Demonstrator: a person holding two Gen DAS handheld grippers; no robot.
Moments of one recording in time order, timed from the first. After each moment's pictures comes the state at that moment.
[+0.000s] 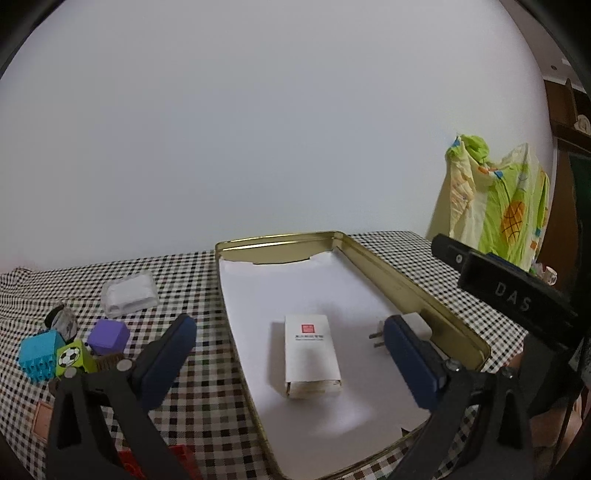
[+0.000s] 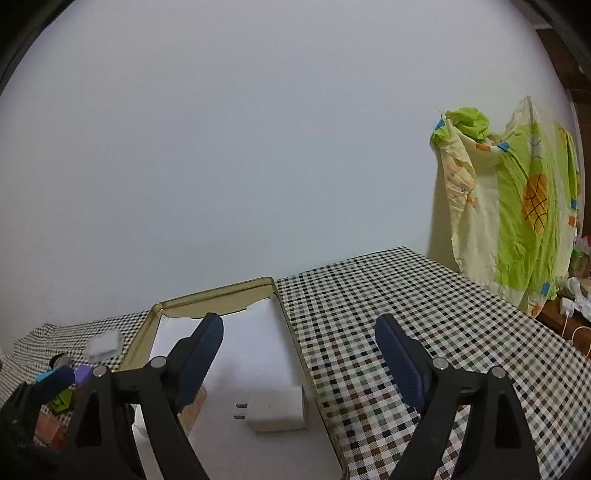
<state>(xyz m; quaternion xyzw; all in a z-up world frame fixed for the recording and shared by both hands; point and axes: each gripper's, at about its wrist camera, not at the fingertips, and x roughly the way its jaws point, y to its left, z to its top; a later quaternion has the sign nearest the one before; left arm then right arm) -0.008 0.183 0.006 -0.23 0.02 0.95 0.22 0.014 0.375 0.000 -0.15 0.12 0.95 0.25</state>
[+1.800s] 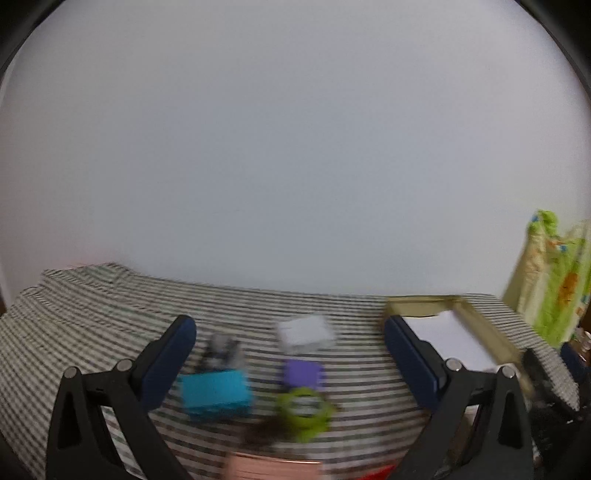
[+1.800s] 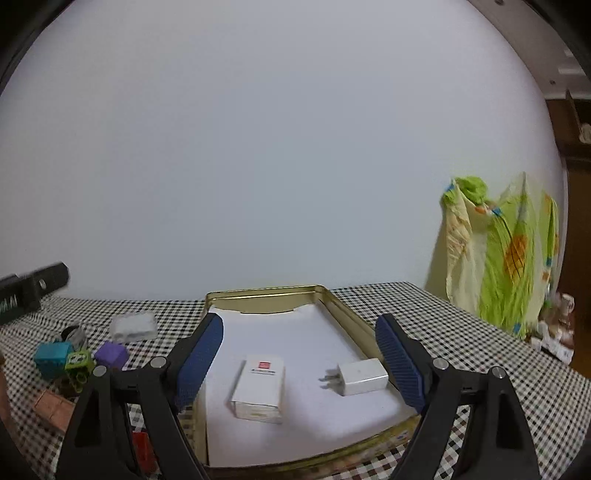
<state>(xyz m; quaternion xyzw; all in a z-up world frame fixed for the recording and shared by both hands) -0.029 -0.002 0.037 -0.18 -0.05 0.98 0.07 -0.029 0.220 -0.013 -0.11 0.01 0.94 0.31</state>
